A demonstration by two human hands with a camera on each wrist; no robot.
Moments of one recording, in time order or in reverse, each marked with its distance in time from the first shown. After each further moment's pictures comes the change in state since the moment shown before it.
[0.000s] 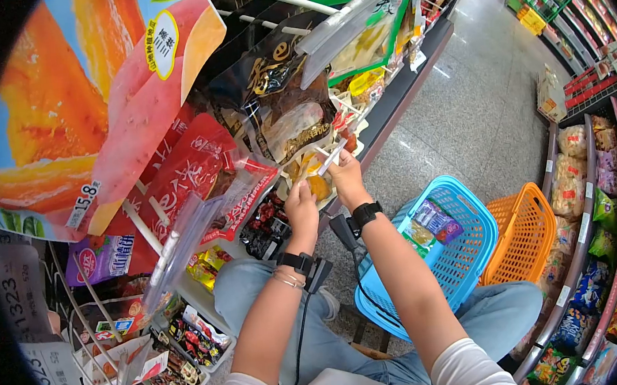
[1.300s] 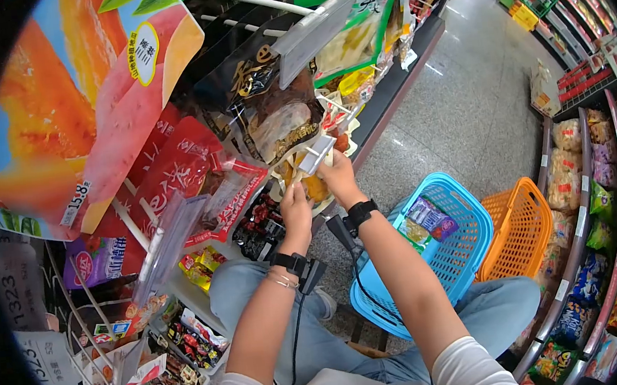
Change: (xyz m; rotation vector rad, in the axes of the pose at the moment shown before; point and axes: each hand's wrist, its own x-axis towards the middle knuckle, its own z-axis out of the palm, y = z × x) left_hand -0.004 0.002 0.003 -0.047 -0.051 -0.093; right_hand 0.011 0.019 -0.020 -0.346 0.007 -0.126
